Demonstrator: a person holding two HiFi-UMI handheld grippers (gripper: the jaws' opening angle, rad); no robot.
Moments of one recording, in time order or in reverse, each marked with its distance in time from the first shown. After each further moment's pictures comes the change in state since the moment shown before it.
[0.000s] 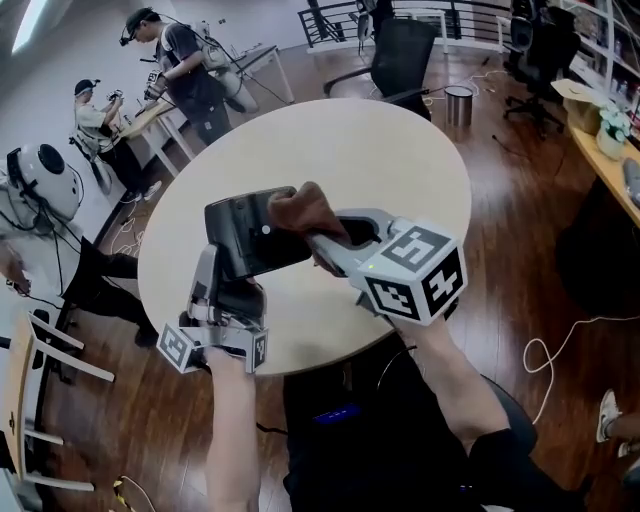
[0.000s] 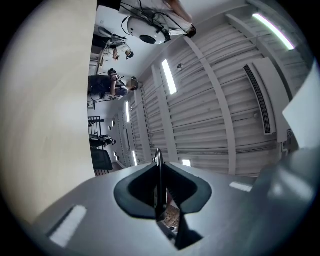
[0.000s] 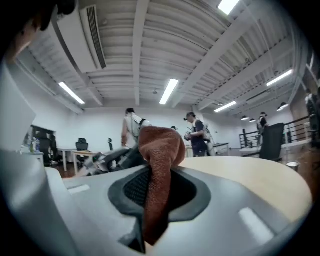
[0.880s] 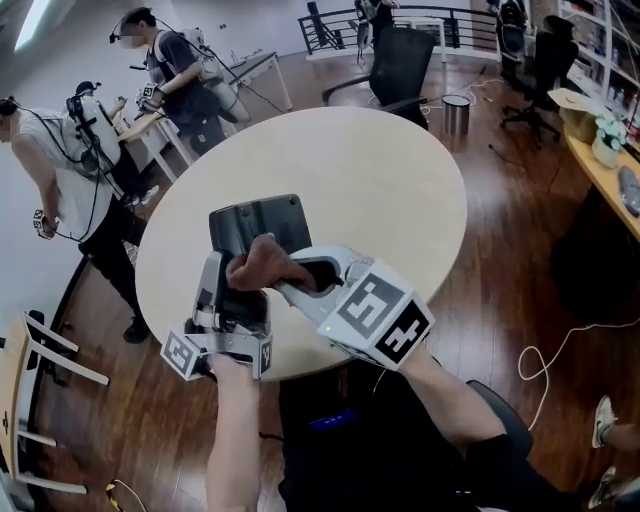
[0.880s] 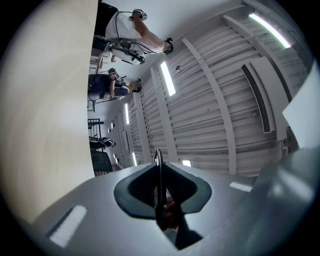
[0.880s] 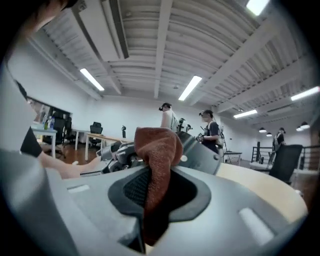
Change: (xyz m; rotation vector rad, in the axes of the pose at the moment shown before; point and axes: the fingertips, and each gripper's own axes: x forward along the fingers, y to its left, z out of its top) left arm 0.003 0.002 -0.012 0.016 -0.026 -0.004; right arm 0.016 0.062 -0.011 -0.215 0.059 0.118
